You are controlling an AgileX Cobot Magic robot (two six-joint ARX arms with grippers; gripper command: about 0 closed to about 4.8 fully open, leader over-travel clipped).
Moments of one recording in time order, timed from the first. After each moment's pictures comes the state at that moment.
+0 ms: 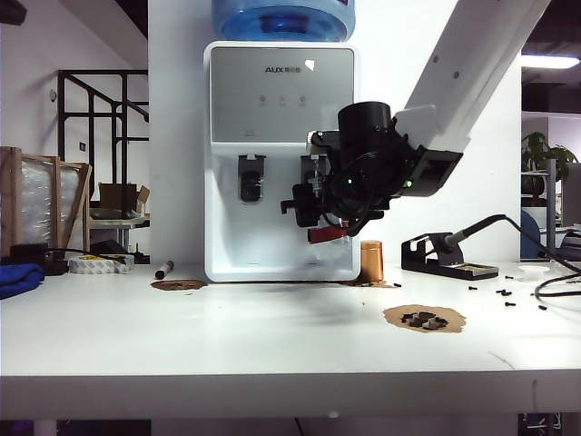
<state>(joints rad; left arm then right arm) -0.20 0.50 0.53 -0.27 0.41 -0.01 0.41 2.32 1.52 0.68 0.22 -0.08</state>
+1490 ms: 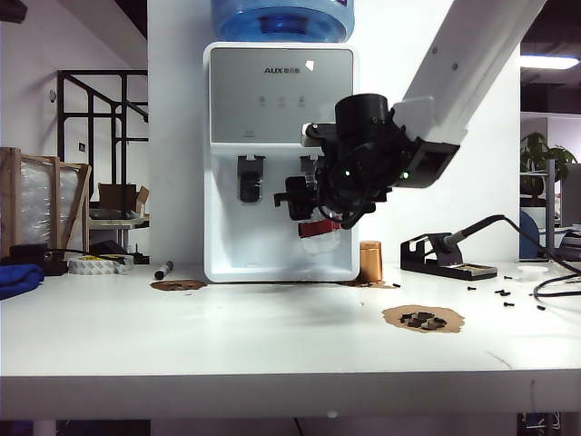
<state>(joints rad) -0.20 0.50 0.53 -0.27 0.41 -0.01 0.42 2.31 1.54 0.65 0.18 -0.08</state>
